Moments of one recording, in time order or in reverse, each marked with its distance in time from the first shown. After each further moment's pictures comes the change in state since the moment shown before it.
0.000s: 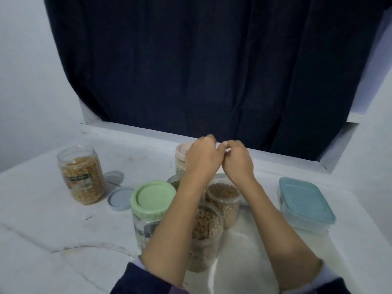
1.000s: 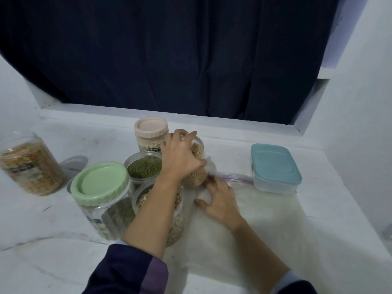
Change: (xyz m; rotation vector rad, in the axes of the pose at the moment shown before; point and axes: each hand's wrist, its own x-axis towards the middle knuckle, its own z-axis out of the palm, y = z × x) left_hand -0.016 -0.029 0.091 0.214 -0.077 0.144; right_hand -0.091 0.174 0.078 -0.245 -0.311 -0.029
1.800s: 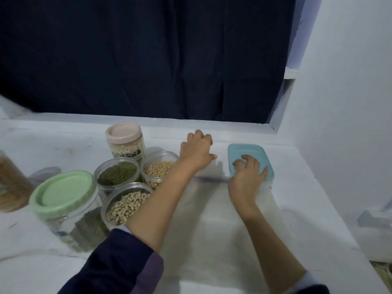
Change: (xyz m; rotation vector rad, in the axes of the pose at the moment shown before) left_hand 0.022 0.092 0.021 0.001 -0.332 0.162; right_hand -0.003 0.053 -0.081 -0.100 0.662 0.374
